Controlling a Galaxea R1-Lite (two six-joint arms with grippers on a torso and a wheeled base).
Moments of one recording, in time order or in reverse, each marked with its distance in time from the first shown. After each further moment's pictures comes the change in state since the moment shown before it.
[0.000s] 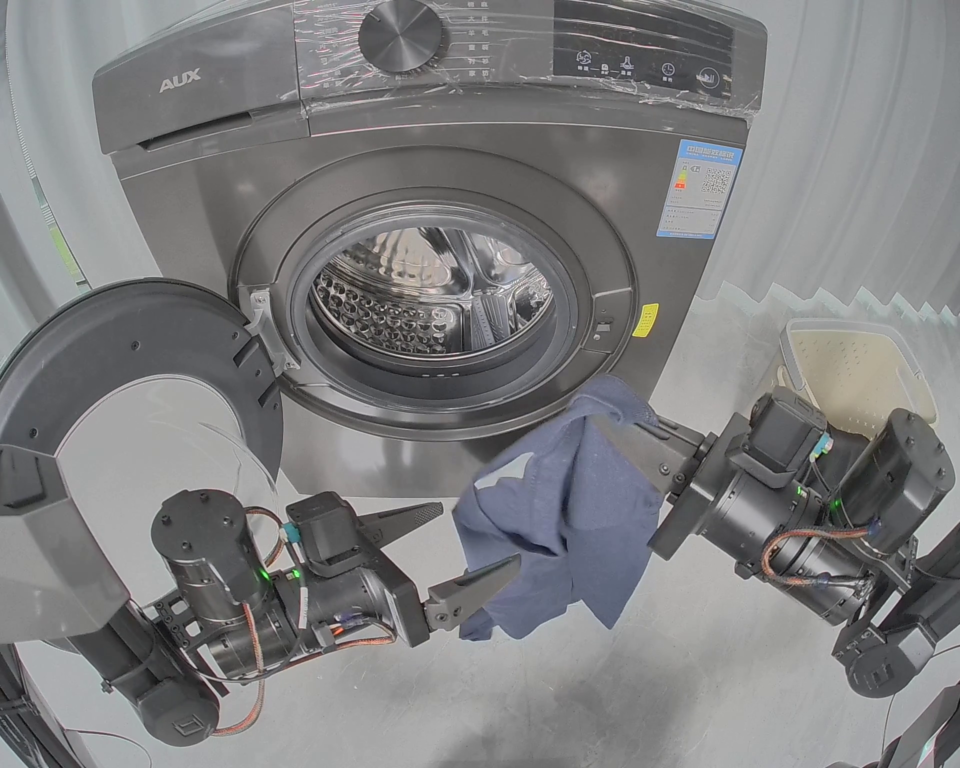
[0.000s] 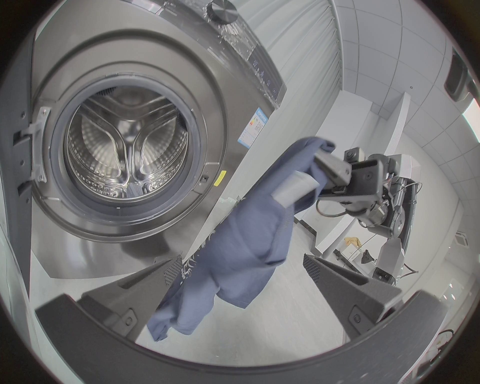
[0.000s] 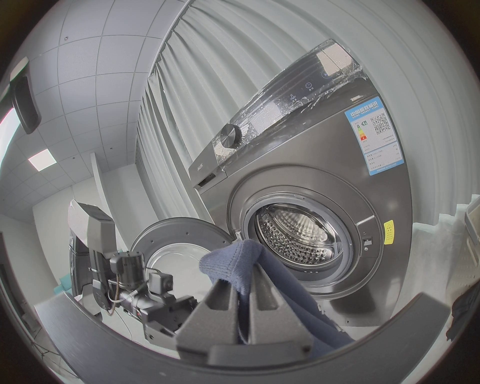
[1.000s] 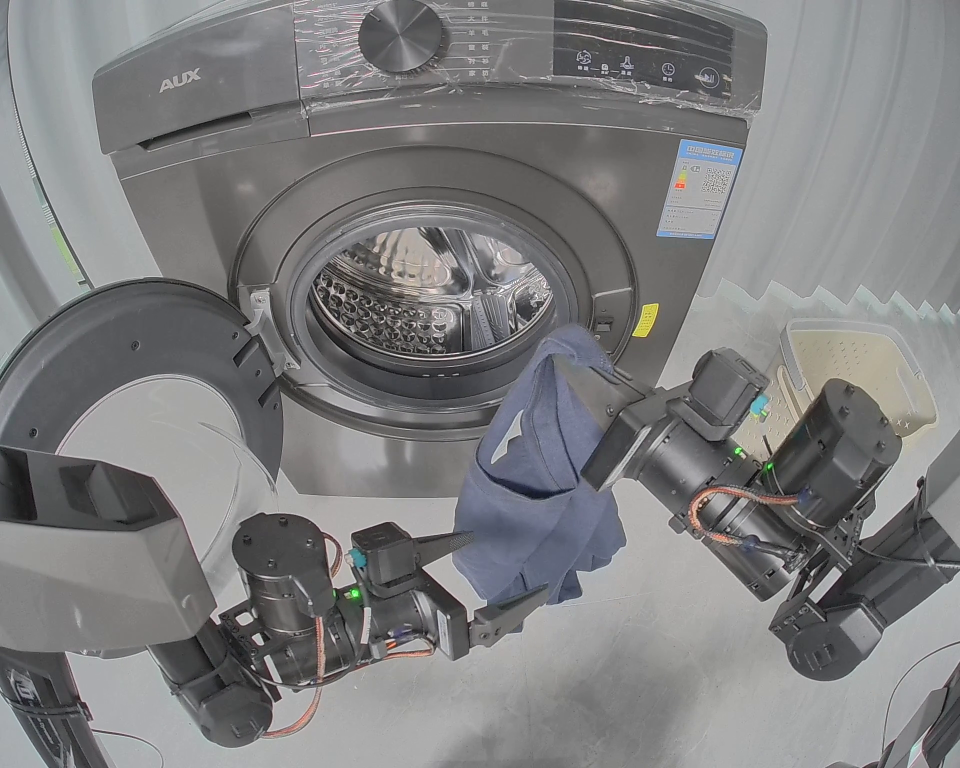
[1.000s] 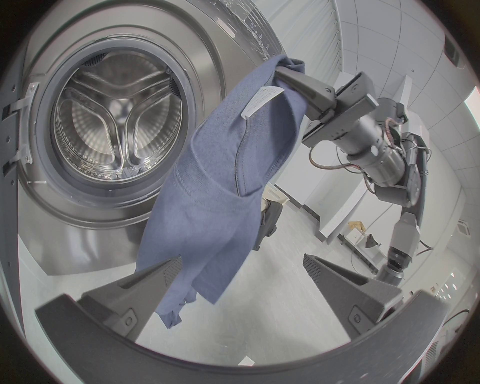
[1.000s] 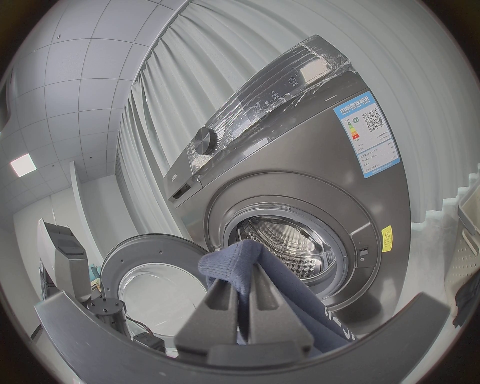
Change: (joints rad) left arm -0.034 0.172 -0.067 -0.003 0.021 0.066; right arm 0.019 0.137 -0.197 -0.003 -0.166 0.024
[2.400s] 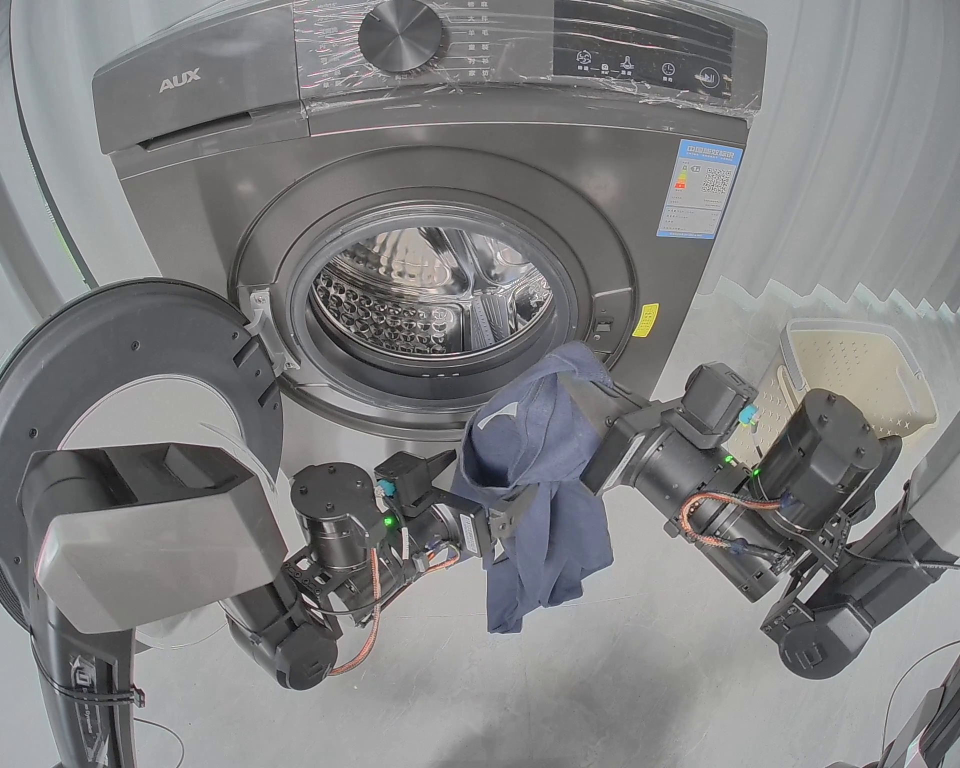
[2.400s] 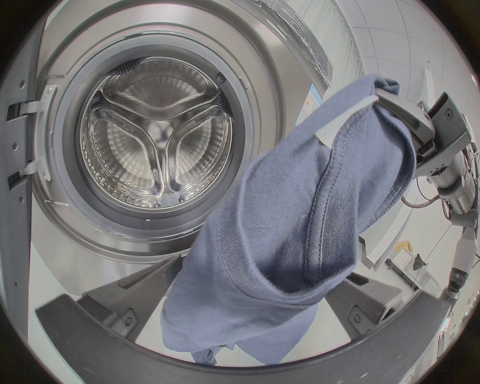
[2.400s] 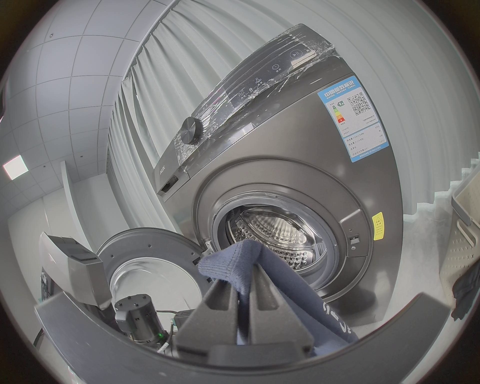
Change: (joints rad) left arm 0.068 0.193 -0.346 0.001 0.225 0.000; right arm -0.021 0.036 0.008 -0.001 -0.026 0.024
